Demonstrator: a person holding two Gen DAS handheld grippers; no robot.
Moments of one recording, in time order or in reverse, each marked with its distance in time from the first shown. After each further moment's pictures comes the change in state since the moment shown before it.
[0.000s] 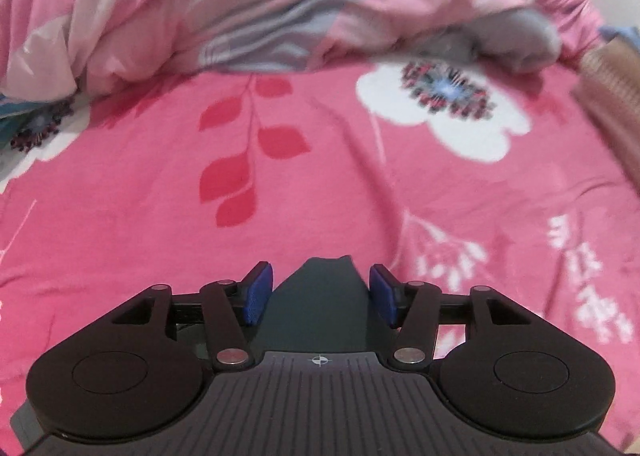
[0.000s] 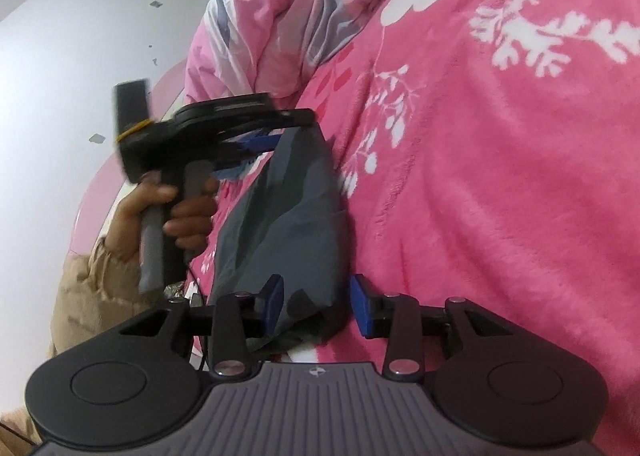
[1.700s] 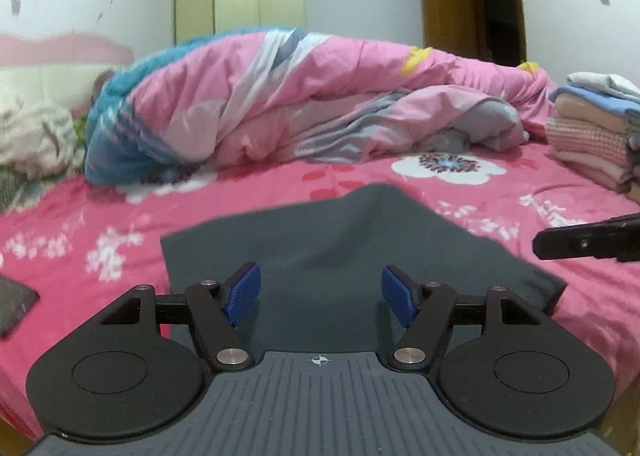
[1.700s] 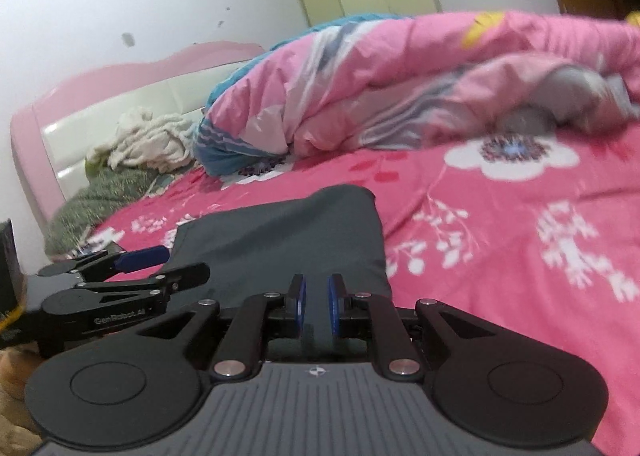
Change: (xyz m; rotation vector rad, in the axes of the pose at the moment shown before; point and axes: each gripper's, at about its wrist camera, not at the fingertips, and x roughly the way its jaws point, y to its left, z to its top) left arm -0.123 0.043 -0.222 0.008 -0.573 0.114; right arm 0.016 0.105 -0.052 -0.684 -0.220 -0.296
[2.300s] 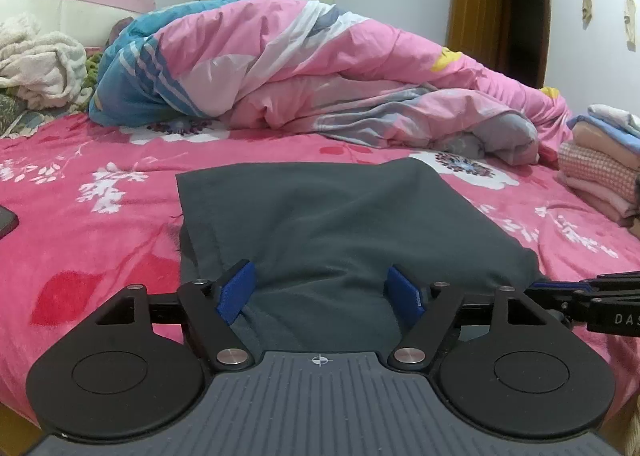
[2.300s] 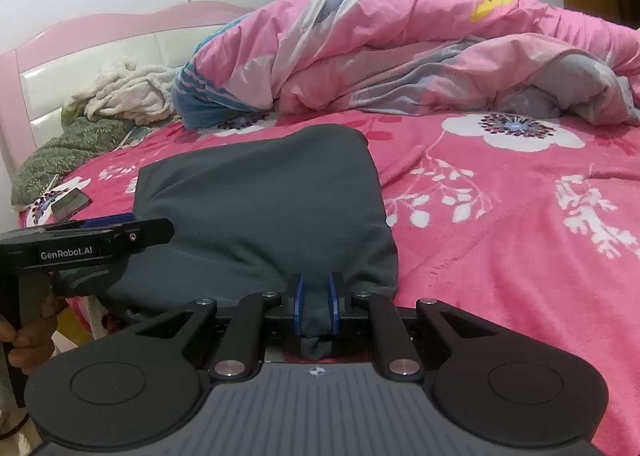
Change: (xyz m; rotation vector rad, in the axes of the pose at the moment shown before) left arm 0.013 0.035 -0.028 -0.155 0.016 -0.045; right arm 0.036 0.005 -0.028 -0.054 0.073 -0.067
